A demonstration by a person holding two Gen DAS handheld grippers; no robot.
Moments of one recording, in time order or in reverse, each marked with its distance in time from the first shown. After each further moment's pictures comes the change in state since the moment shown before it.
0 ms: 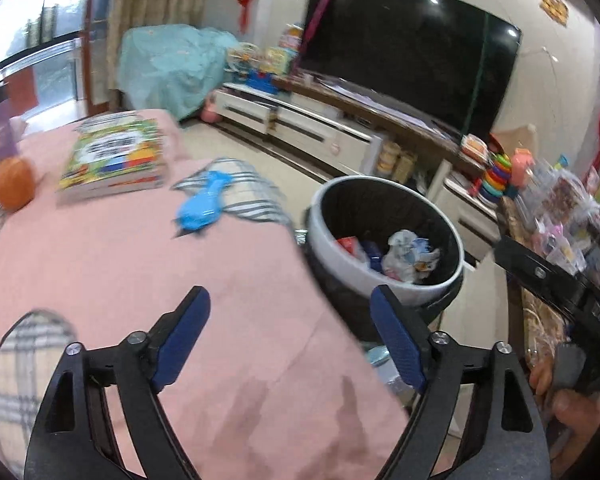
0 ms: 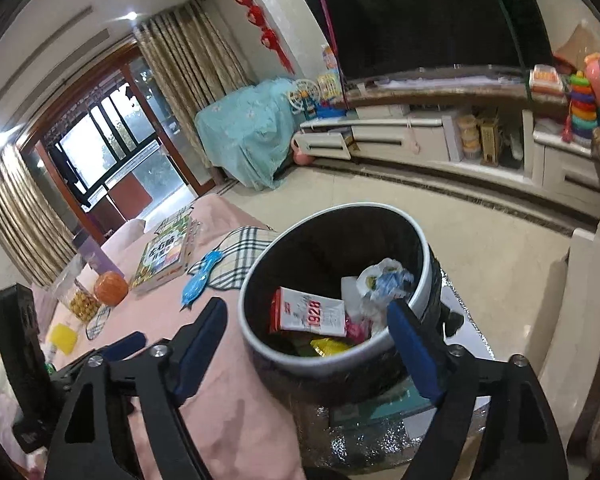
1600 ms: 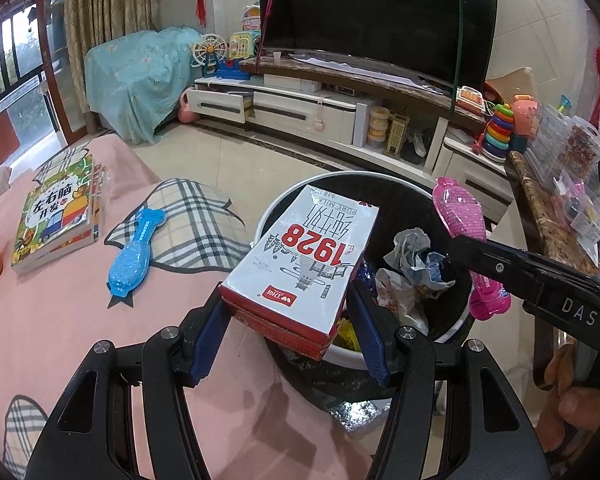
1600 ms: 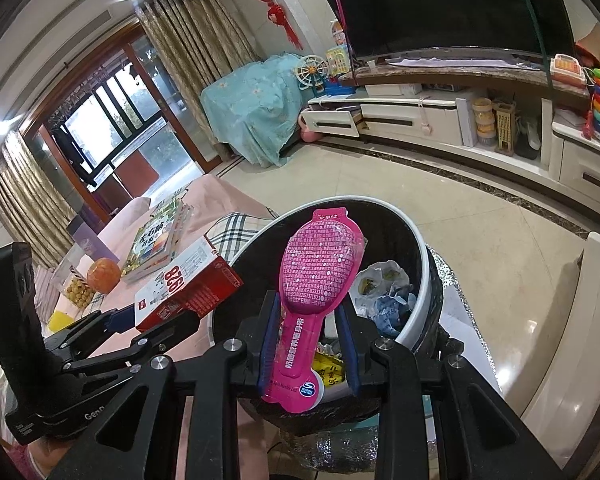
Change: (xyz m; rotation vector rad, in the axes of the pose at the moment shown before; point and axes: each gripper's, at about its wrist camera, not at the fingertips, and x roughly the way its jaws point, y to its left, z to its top) left arm 0.091 -0.082 0.049 0.208 0.099 0.028; right arm 0.055 -0.037 0.033 -0.011 0.140 0.044
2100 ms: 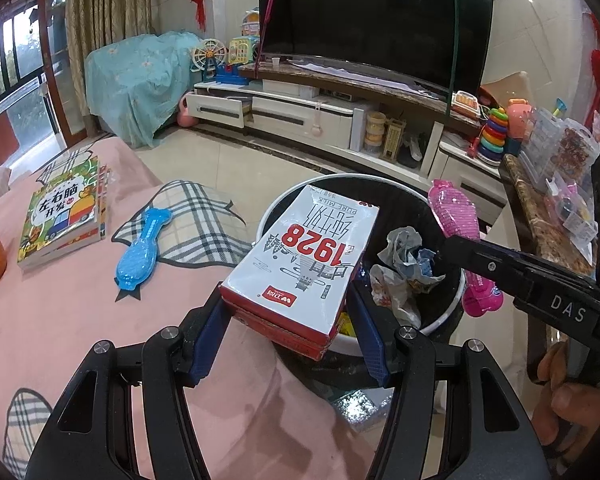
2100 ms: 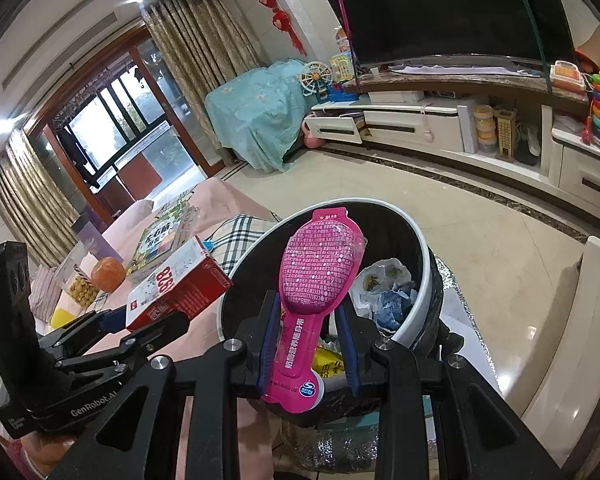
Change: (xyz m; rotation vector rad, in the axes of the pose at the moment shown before) left arm -0.014 0.001 -0.006 0.001 -0.020 -0.008; right arm -0.009 0.008 -0.007 -0.010 -0.019 0.003
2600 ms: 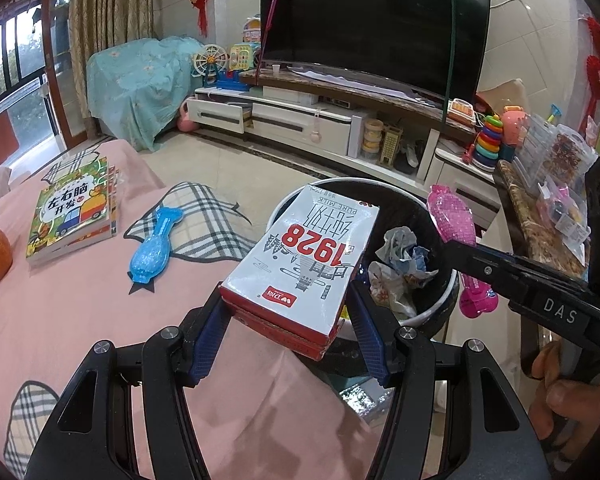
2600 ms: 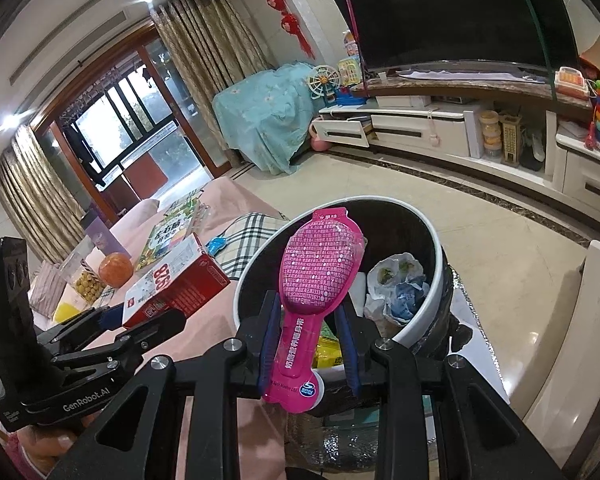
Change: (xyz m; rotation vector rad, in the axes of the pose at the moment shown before) left arm -0.020 0.012 -0.007 -0.013 -0.025 -0.016; right arm -0.009 0.011 -0.007 -0.023 -0.018 0.013
